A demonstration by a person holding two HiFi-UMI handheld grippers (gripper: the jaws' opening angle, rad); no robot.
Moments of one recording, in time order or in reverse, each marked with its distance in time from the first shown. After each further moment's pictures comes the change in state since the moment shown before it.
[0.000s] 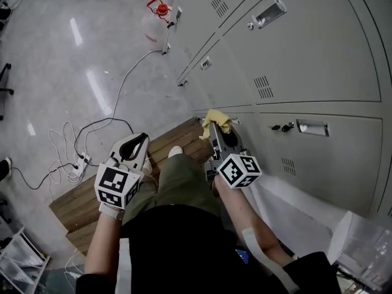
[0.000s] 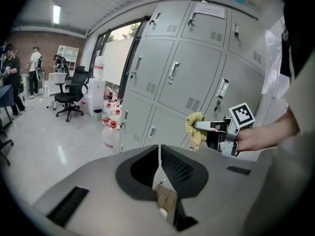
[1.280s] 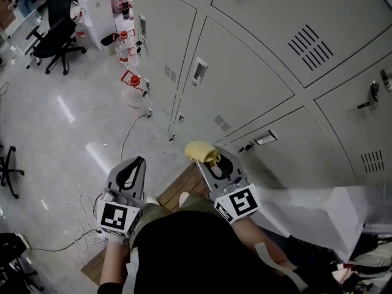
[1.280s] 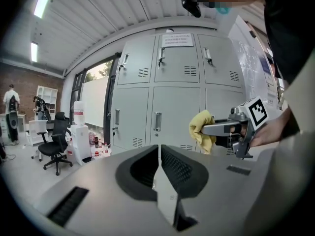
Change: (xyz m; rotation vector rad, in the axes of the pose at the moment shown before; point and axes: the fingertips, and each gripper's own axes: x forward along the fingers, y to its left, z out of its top) left arm -0.047 -0.043 0.211 0.286 -0.306 -0.100; right arm -0.075 0.136 0.177 -0.527 -0.225 0.080
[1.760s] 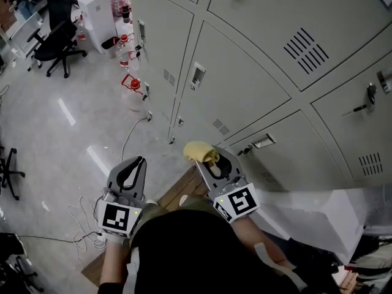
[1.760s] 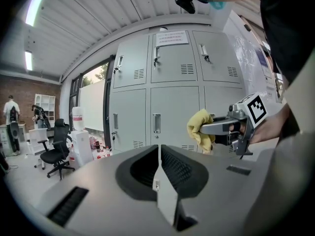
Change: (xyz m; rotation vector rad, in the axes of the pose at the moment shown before) left arm 0.009 -0.002 0.013 0.074 0.000 0.006; right arm 0.005 -0.008 0.006 -0.010 -0.016 0.007
